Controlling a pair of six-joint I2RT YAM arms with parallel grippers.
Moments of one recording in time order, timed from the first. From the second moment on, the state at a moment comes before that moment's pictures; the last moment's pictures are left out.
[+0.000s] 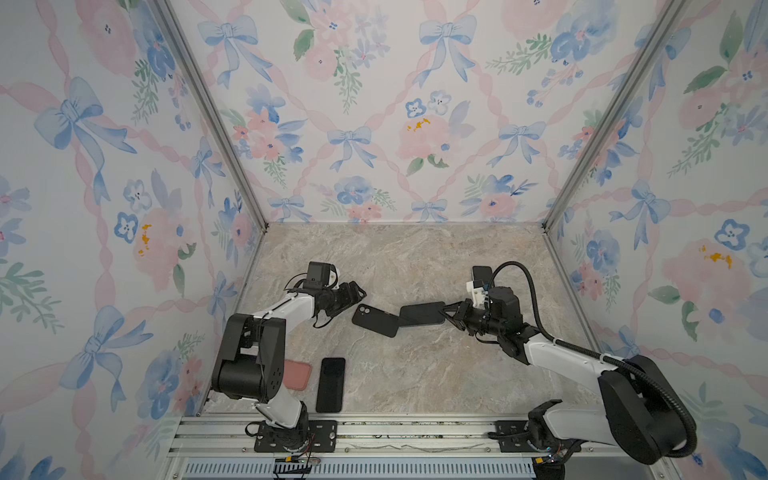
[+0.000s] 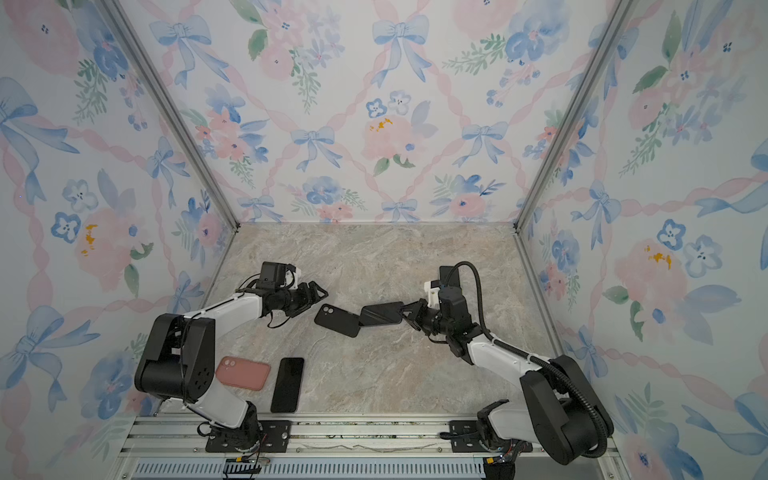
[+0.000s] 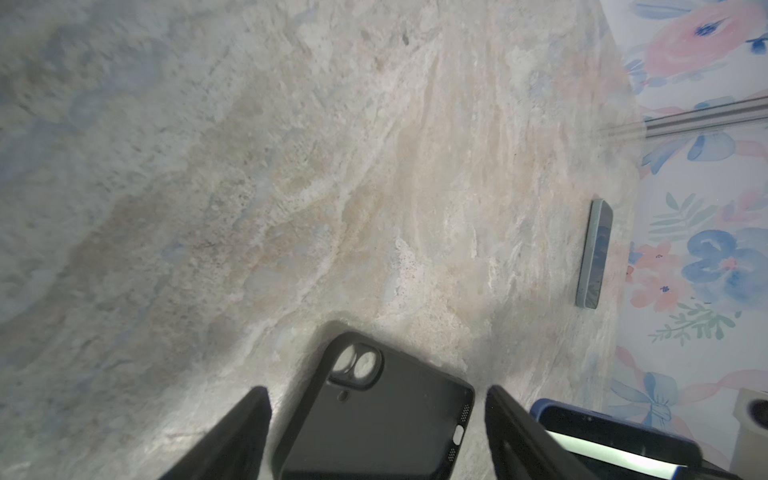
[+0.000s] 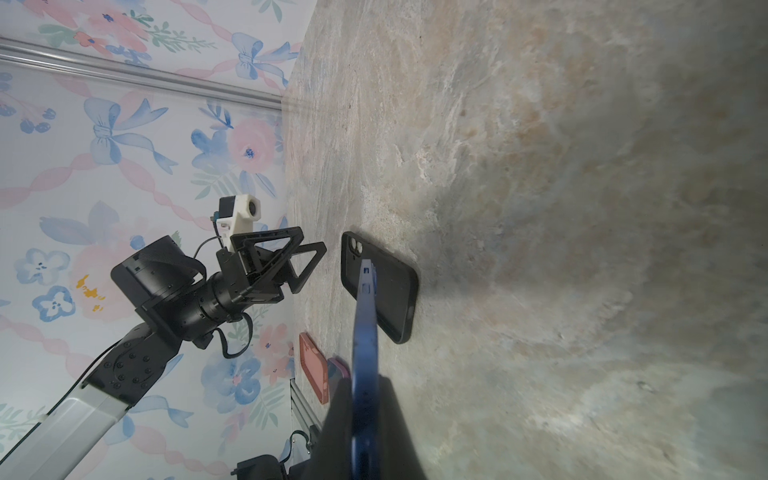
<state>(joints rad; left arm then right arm) -0.14 1.63 0.86 -0.21 0.44 -0.58 0.43 1.31 0.52 0.31 -0.50 1.09</state>
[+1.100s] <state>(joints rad) -0.34 1.60 0.76 -0.19 0.44 -0.67 0.43 1.31 0.52 0.27 -0.50 1.04</state>
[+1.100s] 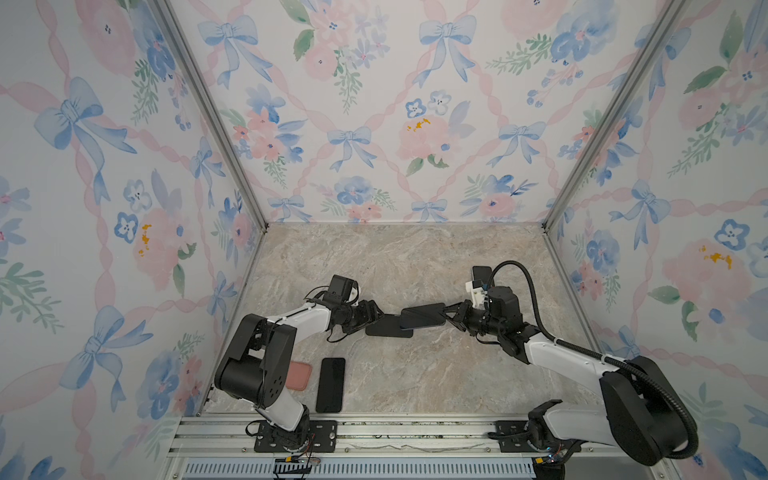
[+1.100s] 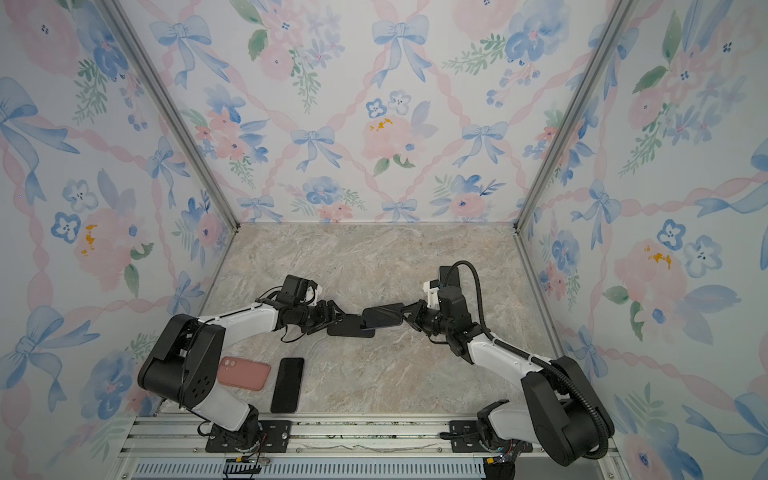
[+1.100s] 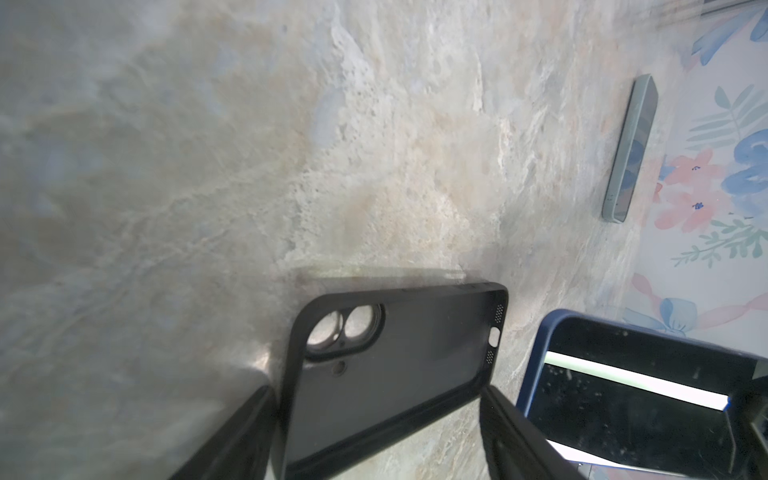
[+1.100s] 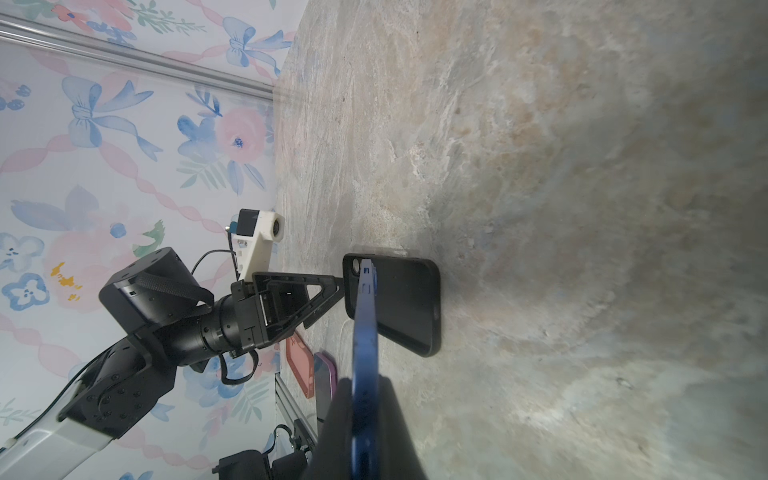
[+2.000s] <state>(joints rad) -0.30 1.61 0.76 -0.15 0.53 -0.67 0.54 1.59 0.64 0.38 -0.55 1.08</state>
